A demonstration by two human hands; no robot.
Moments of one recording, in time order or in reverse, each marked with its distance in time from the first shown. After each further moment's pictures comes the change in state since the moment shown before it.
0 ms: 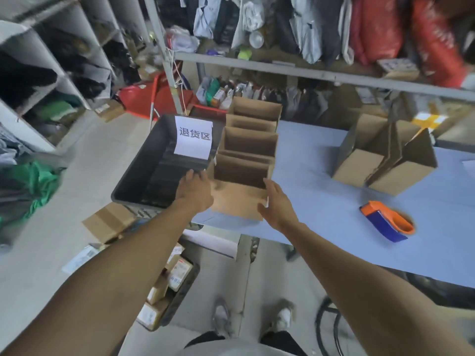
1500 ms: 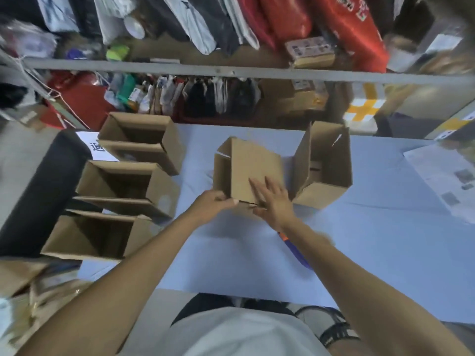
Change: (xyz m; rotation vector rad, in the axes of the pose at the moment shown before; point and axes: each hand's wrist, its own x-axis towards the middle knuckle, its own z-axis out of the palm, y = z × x) left_hand 0.140 0.345 0.024 -0.899 -0.315 0.146; right_hand 0.104 0.282 -0.191 -0.089 -0.080 0.045
